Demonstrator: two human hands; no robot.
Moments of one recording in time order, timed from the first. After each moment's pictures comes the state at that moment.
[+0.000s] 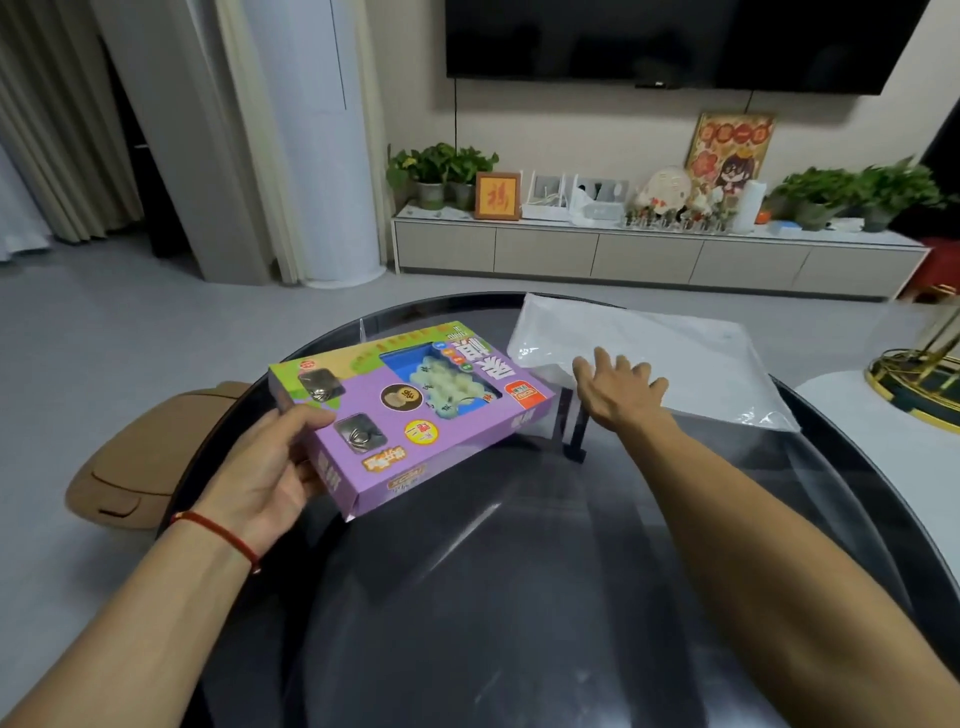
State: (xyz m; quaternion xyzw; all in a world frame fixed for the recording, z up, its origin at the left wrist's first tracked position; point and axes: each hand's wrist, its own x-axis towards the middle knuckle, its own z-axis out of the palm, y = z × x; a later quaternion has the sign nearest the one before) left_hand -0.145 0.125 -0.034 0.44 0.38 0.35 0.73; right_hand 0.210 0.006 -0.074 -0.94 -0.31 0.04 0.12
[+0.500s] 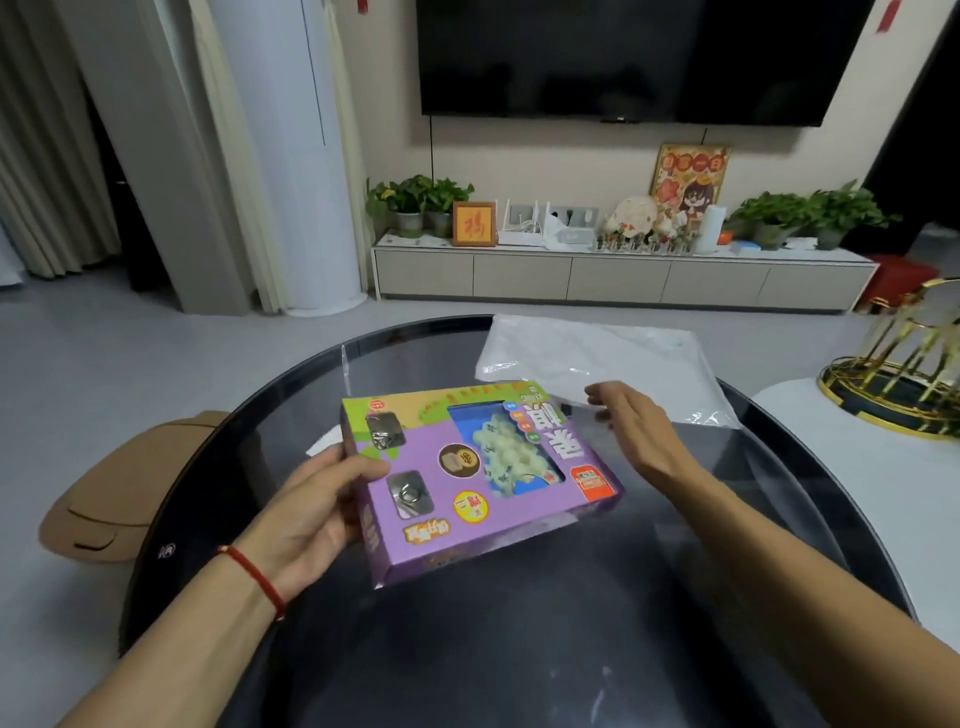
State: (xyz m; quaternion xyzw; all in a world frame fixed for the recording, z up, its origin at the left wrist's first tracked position) left_hand -0.123 0.074 -0.032 0.50 0.32 0.24 0.76; right_hand 0.180 -0.088 -0.048 -0.81 -0.37 0.10 0.45
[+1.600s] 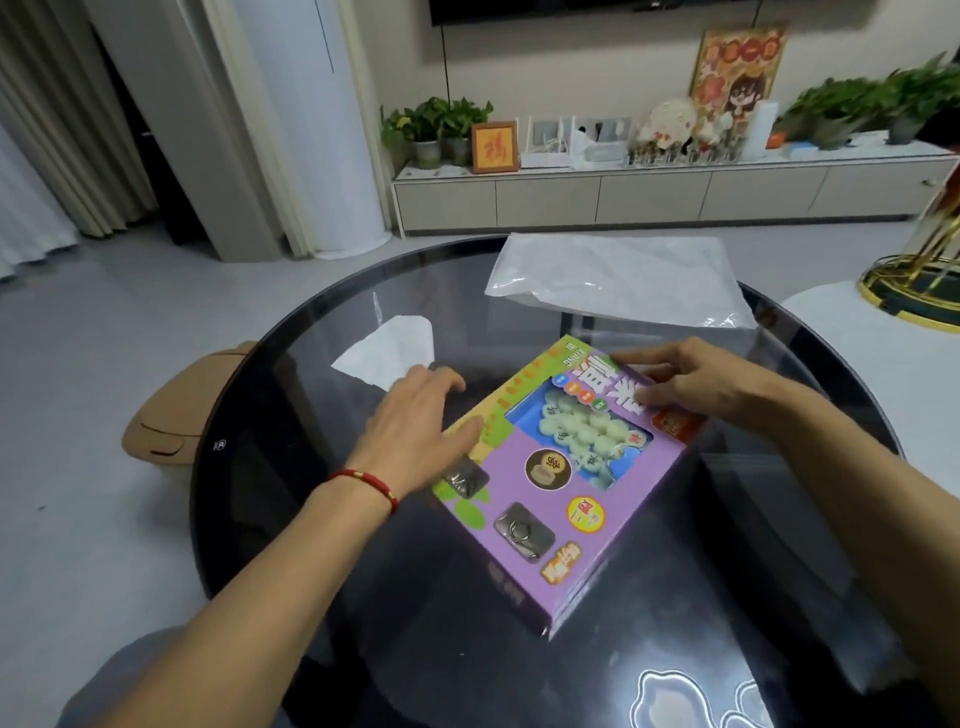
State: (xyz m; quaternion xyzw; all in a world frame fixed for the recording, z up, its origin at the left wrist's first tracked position) left_hand -0.103 0.006 -0.042 0.92 0.33 0.13 0.15; right_hand 0.165 -0.171 -0.024 -0.82 -0.38 0.31 0.29
